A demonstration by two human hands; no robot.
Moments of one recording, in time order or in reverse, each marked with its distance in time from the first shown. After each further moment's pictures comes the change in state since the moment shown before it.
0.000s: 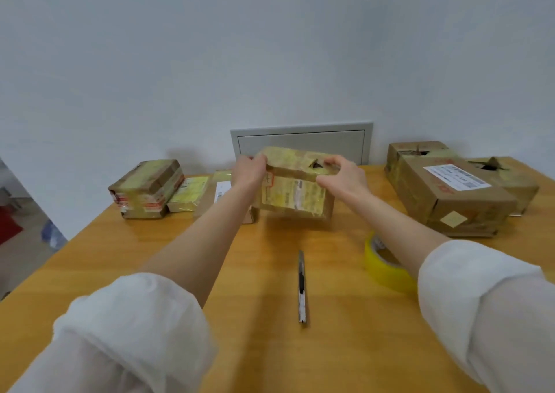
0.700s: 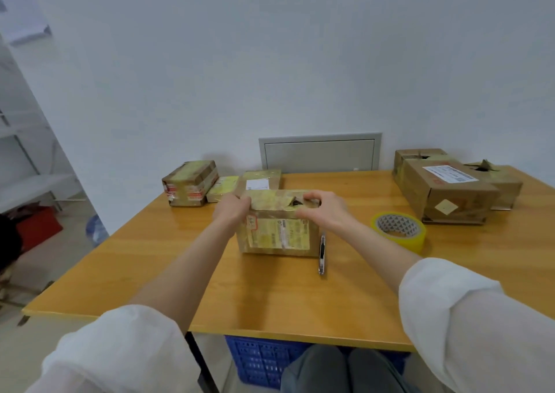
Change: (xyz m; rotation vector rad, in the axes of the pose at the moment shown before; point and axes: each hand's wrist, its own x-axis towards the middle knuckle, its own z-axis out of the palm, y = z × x) left_hand -0.108 -0.066 -0.105 0.207 0.005 -0.104; right_hand -0.124 -0.030 0.027 0.019 -0.256 -0.094
